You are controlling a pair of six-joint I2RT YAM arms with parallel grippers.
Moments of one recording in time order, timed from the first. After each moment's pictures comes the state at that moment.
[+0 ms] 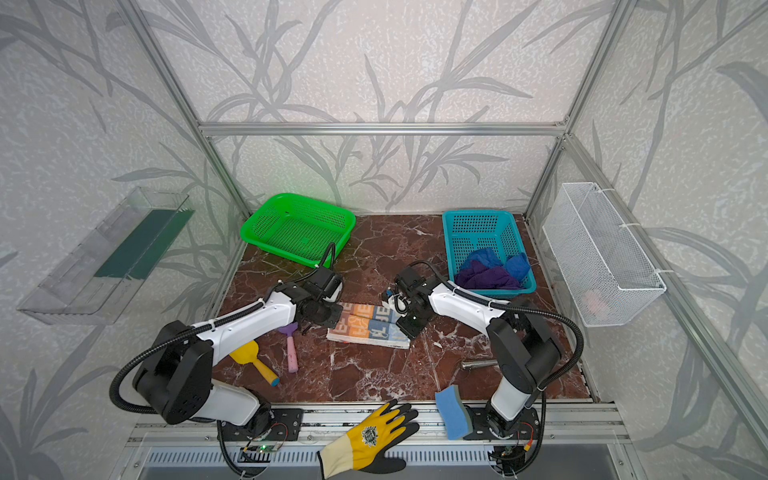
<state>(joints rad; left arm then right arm) -0.54 1.48 0.91 -0.68 -0.12 -0.24 0.69 1.68 1.08 -0.77 -0.23 -0.19</state>
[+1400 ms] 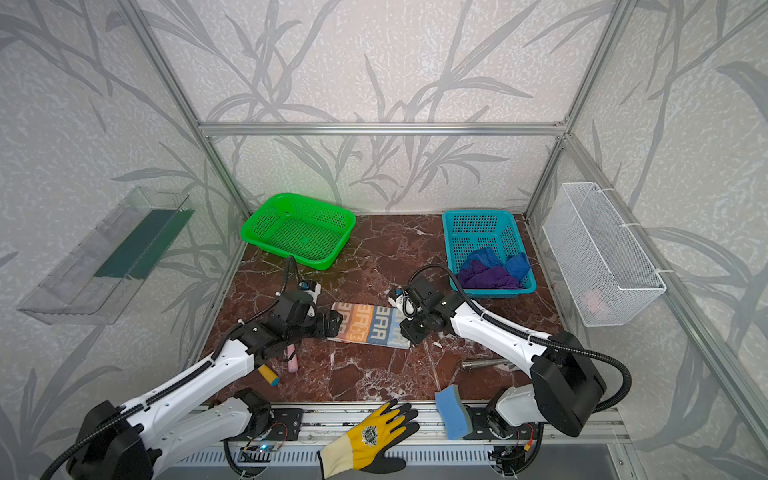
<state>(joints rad) -0.55 0.97 0.54 -0.38 -0.06 -0.53 0.73 1.40 0.91 -0.61 -0.19 0.03</state>
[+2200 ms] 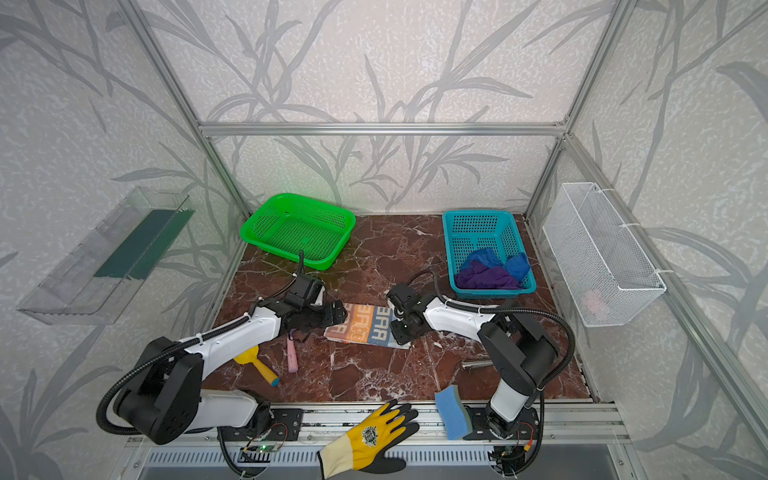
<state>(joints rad) -0.42 1.38 0.69 -0.39 0.10 -0.62 0.76 1.70 0.96 -0.52 -0.10 0.33</state>
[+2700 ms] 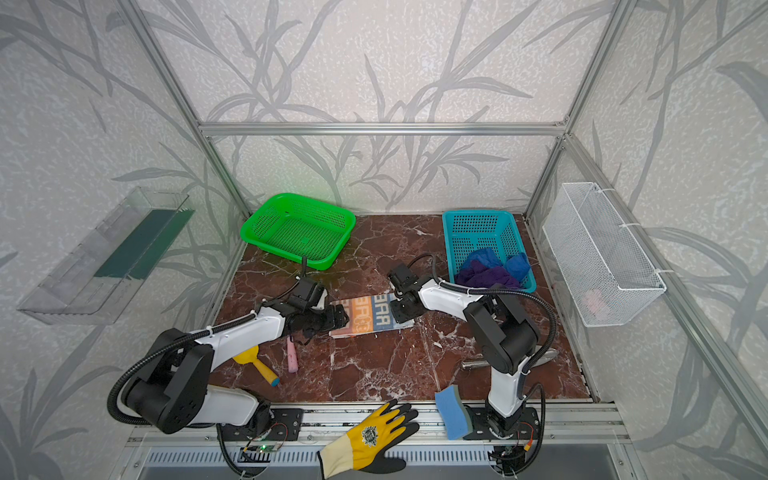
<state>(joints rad) -0.42 1.42 0.66 -0.33 0.17 -0.68 0.67 1.84 1.13 -0.53 -0.03 0.29</state>
